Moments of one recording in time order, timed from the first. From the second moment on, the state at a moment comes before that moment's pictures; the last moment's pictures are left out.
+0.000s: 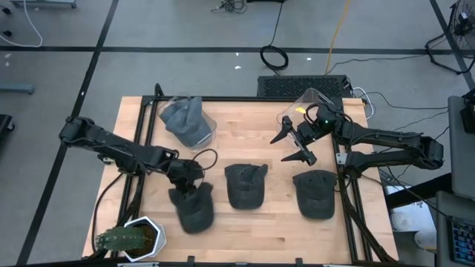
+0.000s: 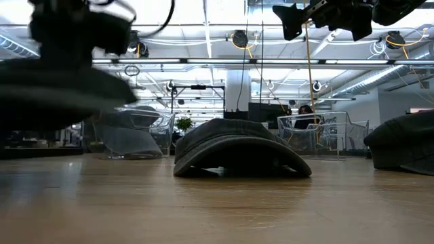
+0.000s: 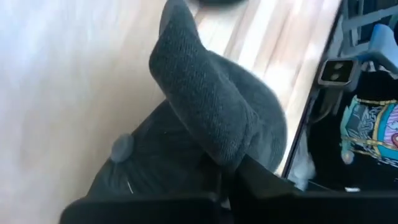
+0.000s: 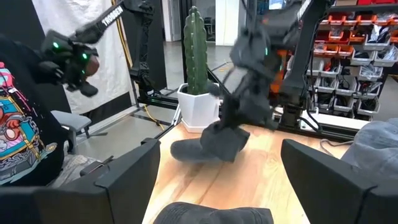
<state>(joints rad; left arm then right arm) -0.23 1.28 0.76 -0.46 0.33 -0.83 -0.36 1.00 0.65 0.28 -0.86 -0.04</state>
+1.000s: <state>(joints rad) 0.03 1.36 1.26 -0.70 -0.29 -0.19 -0.18 1.37 0.65 0.62 -0.42 0.28</state>
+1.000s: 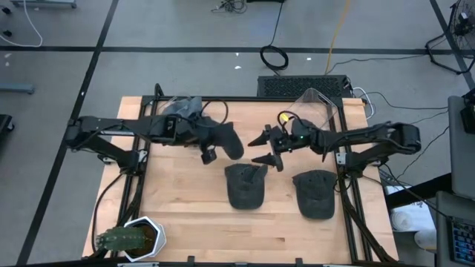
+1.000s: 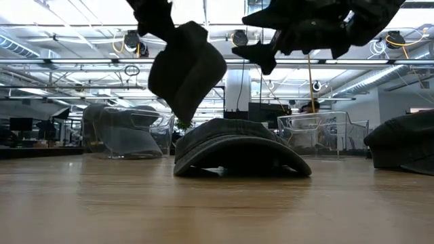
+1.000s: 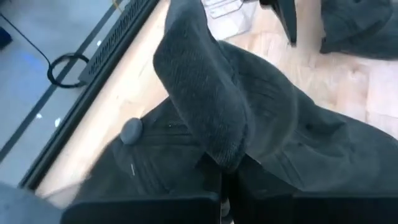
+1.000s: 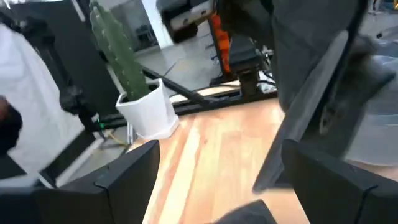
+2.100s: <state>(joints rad) 0.01 1.45 1.26 -0.59 -0.21 -0.13 -0.19 1.54 0.65 0.81 -0.35 0.41</state>
